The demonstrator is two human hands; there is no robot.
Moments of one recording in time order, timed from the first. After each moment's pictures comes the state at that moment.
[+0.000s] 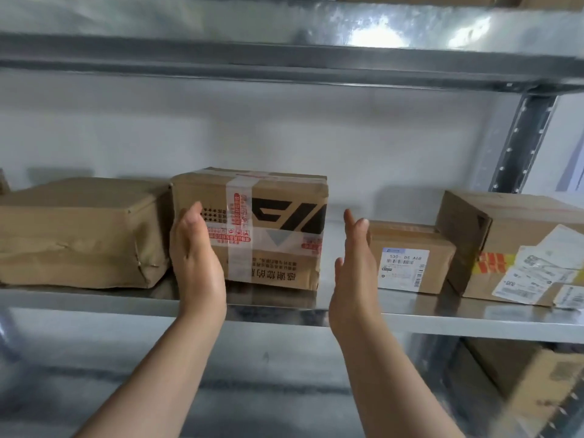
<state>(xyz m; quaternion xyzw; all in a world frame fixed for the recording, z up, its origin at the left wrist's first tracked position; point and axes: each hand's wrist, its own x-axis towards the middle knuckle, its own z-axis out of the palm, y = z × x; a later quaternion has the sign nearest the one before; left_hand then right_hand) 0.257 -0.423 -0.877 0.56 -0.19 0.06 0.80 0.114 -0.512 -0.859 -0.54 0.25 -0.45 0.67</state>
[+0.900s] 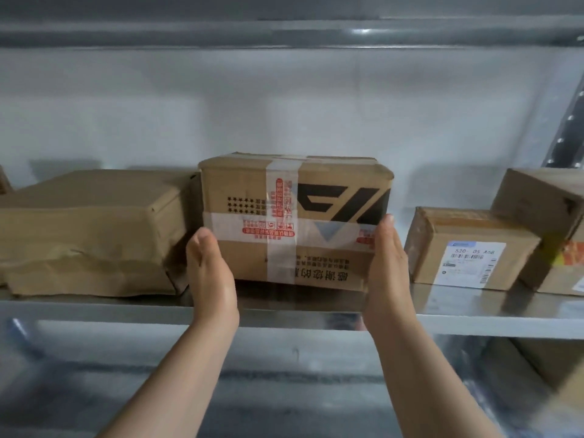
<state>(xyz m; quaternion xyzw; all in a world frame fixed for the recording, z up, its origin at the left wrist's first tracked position) 0.325 -0.423 -0.910 0.62 -0.07 -0.05 0.78 0.182 -0.533 -0.895 -0.53 0.31 -0.48 0.63</state>
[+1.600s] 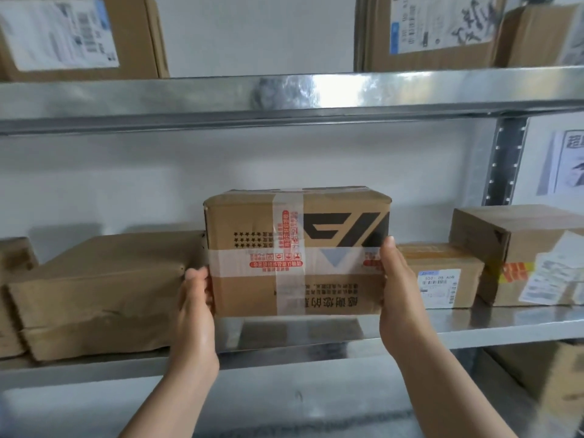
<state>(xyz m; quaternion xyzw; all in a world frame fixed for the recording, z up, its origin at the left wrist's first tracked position) 0.322 -0.356 -0.863 0.58 -0.16 -0.14 0.79 0.147 -0.497 -0.844 -0.52 0.30 -0.49 0.63</state>
